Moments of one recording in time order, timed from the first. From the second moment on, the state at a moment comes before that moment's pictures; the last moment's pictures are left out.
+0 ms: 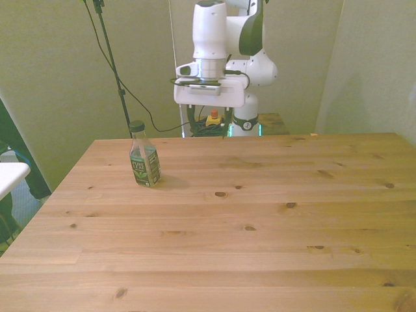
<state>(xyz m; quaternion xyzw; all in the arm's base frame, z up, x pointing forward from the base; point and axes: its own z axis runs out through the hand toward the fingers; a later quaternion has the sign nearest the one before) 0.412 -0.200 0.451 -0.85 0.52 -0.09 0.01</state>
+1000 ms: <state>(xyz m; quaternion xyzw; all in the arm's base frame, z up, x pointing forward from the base) 0.411 -0.303 0.493 -0.80 0.58 -0.15 -0.02</state>
